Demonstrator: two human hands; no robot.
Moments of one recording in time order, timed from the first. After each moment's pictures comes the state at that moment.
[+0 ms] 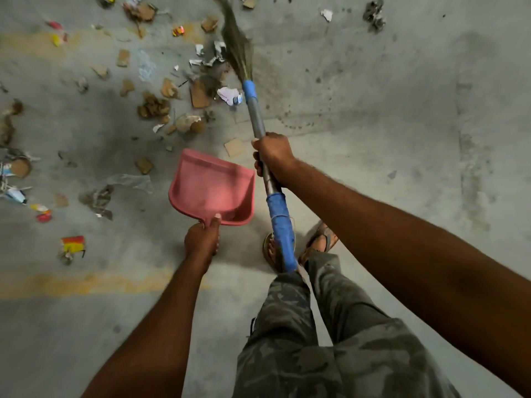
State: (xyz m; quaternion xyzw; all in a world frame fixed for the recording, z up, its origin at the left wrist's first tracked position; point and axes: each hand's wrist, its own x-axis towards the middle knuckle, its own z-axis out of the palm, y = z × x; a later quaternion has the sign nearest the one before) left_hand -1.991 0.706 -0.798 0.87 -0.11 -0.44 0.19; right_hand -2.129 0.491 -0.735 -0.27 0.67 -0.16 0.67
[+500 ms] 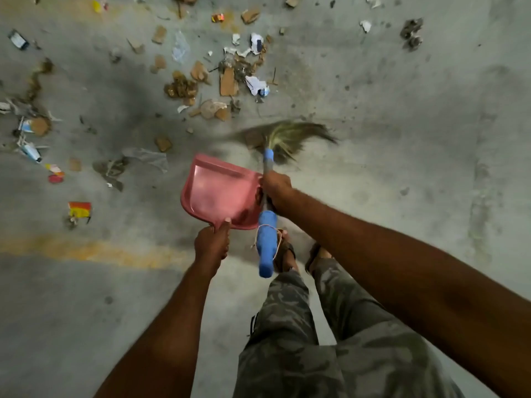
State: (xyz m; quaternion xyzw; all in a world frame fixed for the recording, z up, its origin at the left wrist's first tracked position) left_hand -1.992 0.759 -0.784 0.85 -0.02 -0.47 0.24; right_hand -2.090 0.582 -0.749 -0.19 0.72 -0.06 0.66
